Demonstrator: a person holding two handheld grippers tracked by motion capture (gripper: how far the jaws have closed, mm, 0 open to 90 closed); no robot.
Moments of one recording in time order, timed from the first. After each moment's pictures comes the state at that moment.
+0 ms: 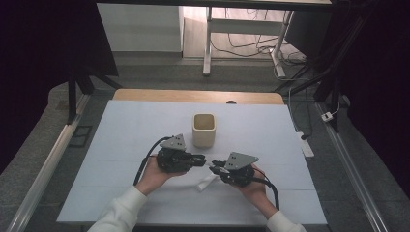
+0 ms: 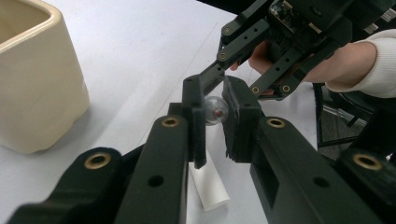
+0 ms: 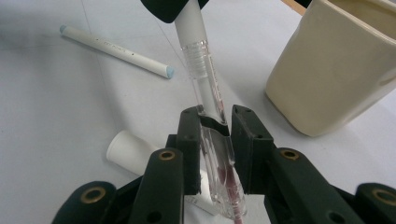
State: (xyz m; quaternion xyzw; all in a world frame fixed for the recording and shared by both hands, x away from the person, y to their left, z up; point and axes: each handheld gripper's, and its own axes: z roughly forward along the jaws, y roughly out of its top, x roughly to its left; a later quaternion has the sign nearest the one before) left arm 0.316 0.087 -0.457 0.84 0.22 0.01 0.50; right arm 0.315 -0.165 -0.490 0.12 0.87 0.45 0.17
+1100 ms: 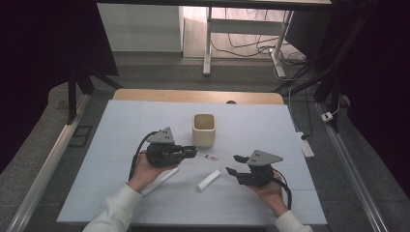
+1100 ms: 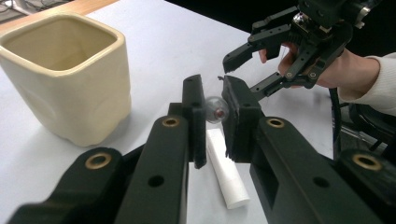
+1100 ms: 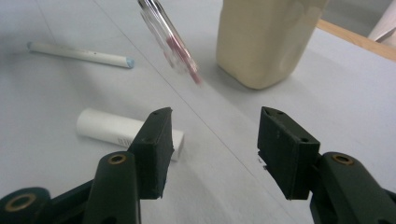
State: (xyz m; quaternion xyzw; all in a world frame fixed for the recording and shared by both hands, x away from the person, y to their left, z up) left arm 0.318 0.115 -0.444 0.81 0.25 0.05 0.52; right arm 0.318 -0.221 -0.492 0.22 0.84 0.47 0.17
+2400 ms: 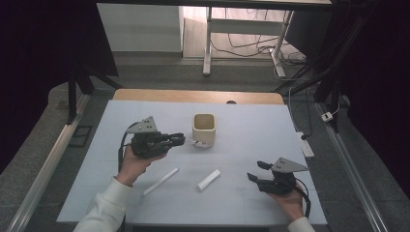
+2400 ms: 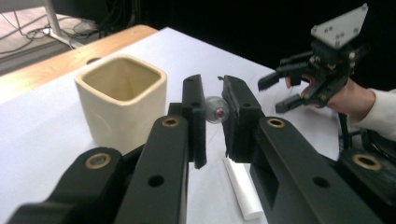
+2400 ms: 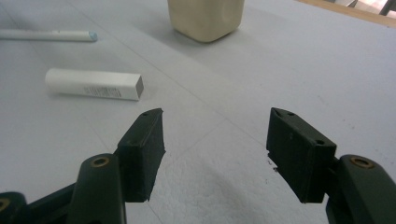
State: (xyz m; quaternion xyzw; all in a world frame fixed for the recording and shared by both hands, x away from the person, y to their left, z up) left arm 0.320 0.153 -0.415 0.78 0.27 0.09 0.56; right arm 0.303 -0.285 -0.504 0.29 0.82 0.46 0.18
